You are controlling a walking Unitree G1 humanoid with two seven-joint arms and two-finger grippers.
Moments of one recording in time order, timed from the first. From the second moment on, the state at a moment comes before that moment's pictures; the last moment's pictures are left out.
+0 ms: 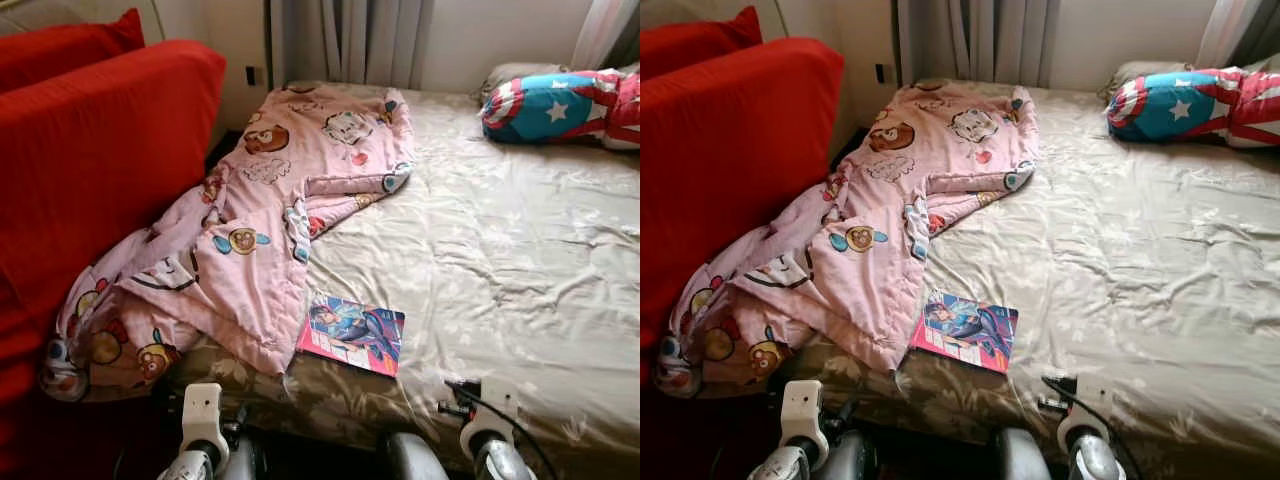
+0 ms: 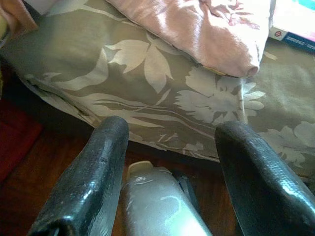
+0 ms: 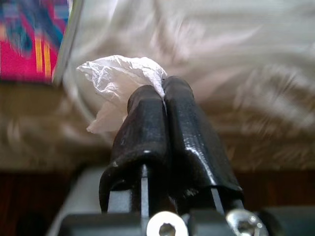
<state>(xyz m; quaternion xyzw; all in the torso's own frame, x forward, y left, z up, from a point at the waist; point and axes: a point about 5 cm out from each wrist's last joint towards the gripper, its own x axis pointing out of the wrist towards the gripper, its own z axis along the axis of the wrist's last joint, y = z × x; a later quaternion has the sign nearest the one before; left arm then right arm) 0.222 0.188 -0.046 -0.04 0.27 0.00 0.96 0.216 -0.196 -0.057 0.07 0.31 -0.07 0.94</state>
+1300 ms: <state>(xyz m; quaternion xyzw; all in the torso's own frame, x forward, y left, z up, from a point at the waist) 0.196 0.193 -0.072 -0.04 0.38 0.05 0.92 0.167 -0.186 -0.088 0.00 0.42 -0.01 0.91</state>
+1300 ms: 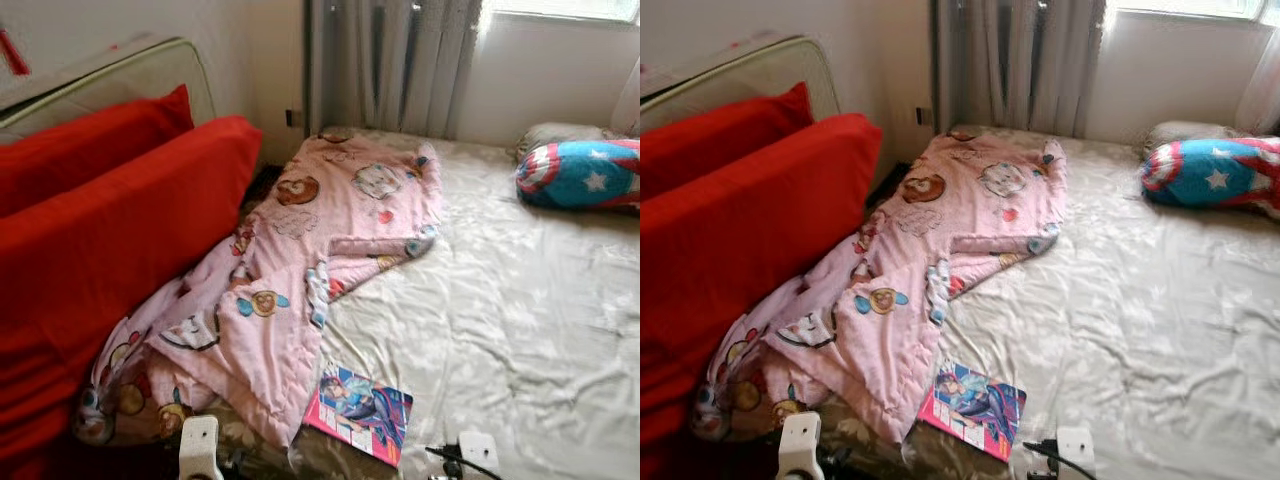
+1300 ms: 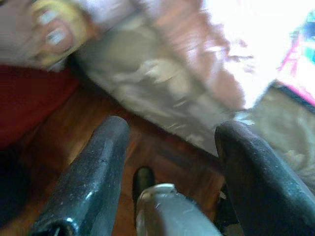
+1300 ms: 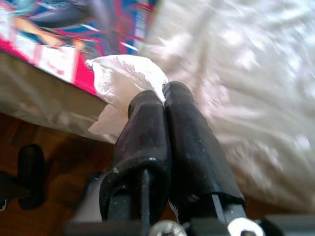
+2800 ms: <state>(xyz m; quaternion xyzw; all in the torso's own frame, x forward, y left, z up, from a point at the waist) 0.182 0.197 -0.080 -0.03 0.41 0.05 0.91 0.152 -0.178 -0.096 0.01 0.45 -0.01 0.89</state>
